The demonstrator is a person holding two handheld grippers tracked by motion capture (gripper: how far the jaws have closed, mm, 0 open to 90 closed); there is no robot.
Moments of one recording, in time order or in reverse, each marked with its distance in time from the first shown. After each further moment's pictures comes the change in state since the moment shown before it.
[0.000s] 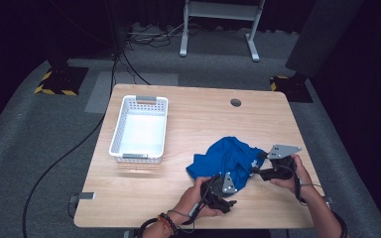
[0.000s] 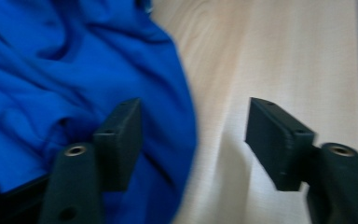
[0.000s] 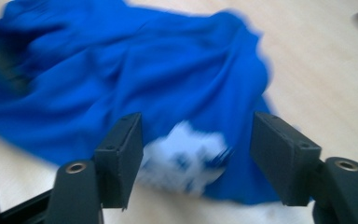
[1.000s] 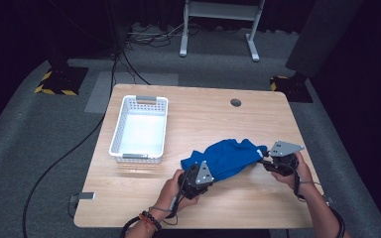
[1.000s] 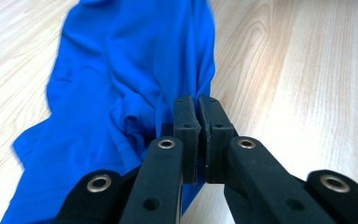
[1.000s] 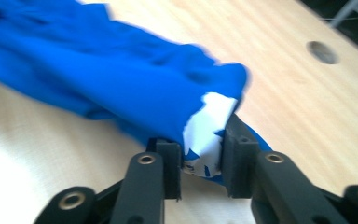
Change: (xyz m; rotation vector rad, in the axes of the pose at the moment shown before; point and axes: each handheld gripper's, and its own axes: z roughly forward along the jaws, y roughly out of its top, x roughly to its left) left arm 0.028 -0.027 -0.063 -0.123 0.103 -0.038; right arm -0.002 0.012 -0.009 -0.031 -0.096 -0.054
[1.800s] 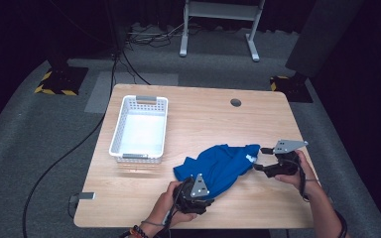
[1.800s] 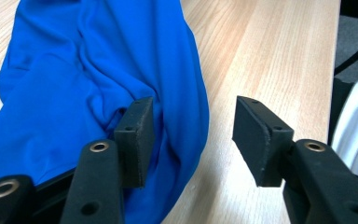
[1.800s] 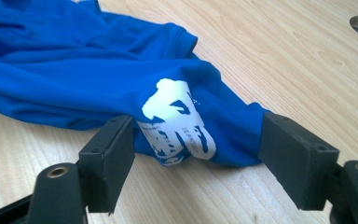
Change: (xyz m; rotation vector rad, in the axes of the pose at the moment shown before) left arm -0.025 -0.018 -0.008 0.055 -0.052 -0.020; right arm -0.017 -0.014 0.003 -0.012 0.149 0.098
